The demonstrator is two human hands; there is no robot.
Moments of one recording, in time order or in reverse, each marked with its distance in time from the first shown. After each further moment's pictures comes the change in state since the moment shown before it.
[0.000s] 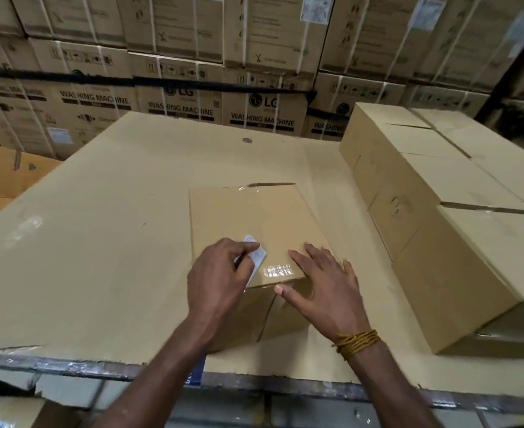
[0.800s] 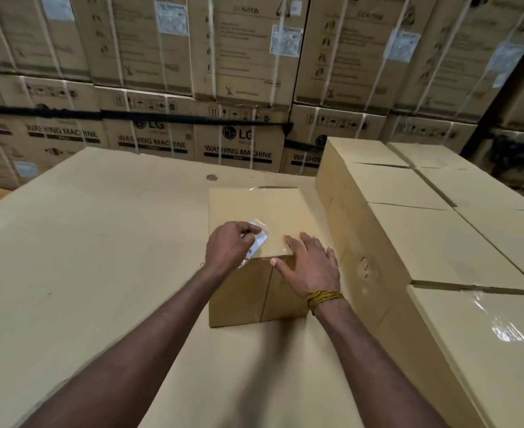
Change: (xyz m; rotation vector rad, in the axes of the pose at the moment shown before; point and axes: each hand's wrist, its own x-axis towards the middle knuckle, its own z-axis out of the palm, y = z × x) left_hand 0.259 0.074 0.222 -0.024 -0.134 -0.040; right_hand 0.256 0.181 -0.046 -0.068 0.018 0.117
